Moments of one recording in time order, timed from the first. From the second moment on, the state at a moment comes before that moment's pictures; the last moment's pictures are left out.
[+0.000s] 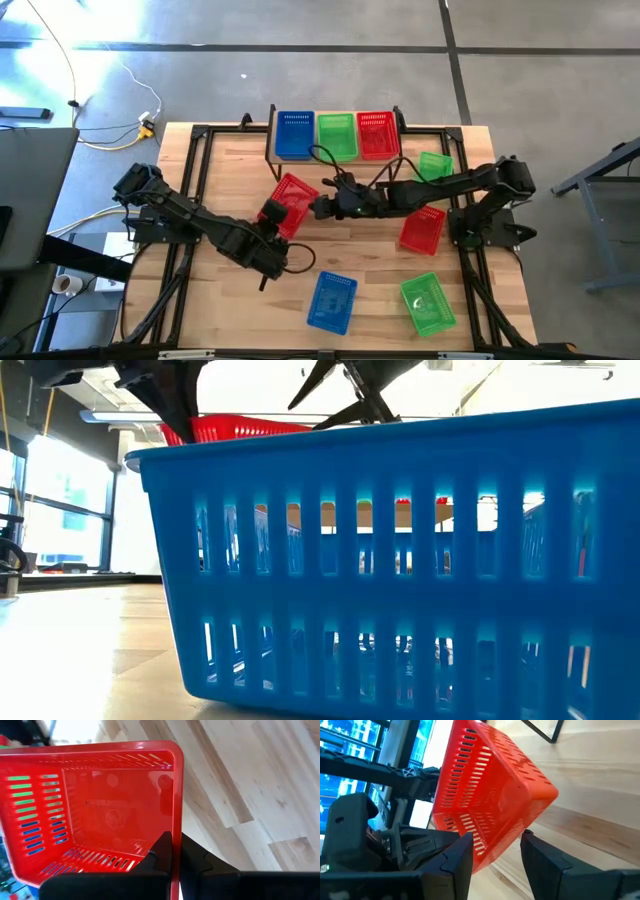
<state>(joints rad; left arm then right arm) -0.36 1.65 1.38 -1.27 -0.64 0.15 0.11 1.64 1.26 -0.17 0.28 1.29</state>
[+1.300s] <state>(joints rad) -0.36 1.65 1.38 -1.19 -0.68 0.18 0.02 1.66 1.26 -0.15 0.23 1.25</state>
